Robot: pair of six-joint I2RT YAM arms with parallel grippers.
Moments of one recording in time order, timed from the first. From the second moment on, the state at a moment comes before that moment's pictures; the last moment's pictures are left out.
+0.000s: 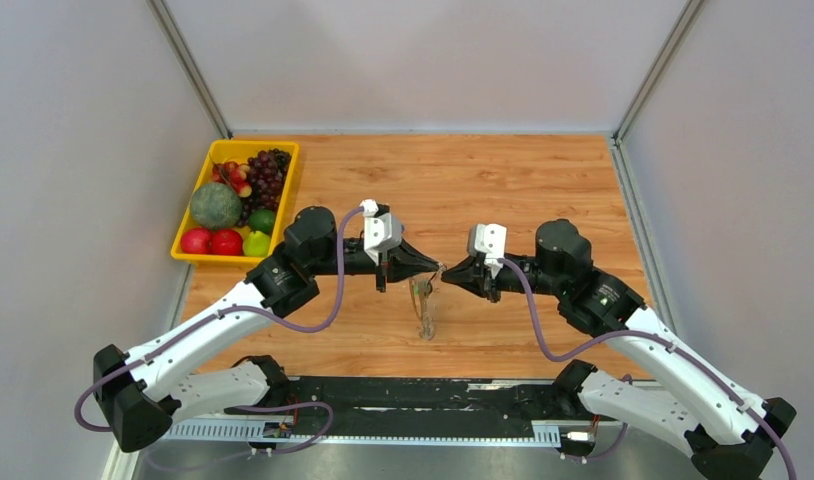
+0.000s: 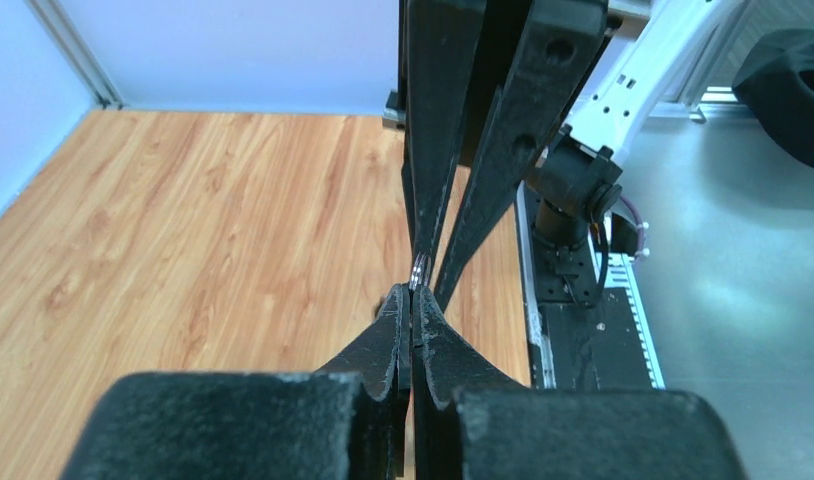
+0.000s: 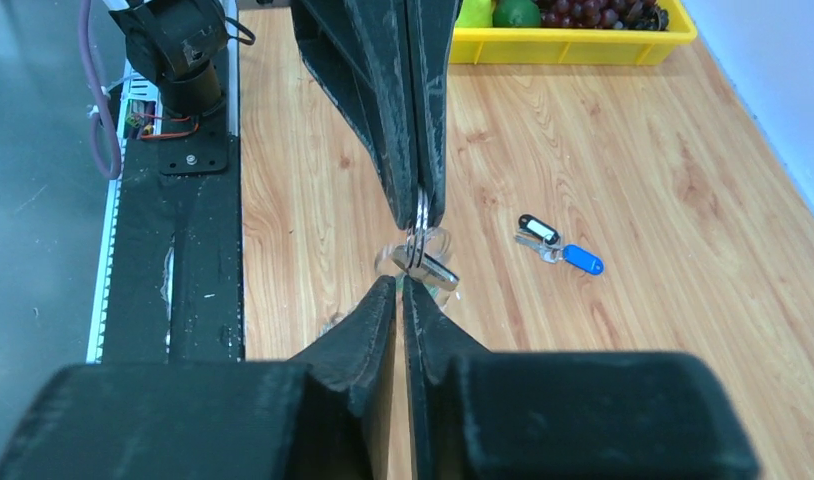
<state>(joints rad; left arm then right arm) -0.83 1.03 0.91 0.06 0.70 0.06 0.77 0.84 0.92 -0.34 -0.57 -0.30</state>
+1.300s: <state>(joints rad) -0.83 1.02 0.88 0.15 0.70 0.03 0.77 0.81 0.96 -0.30 -0.56 -0.27</state>
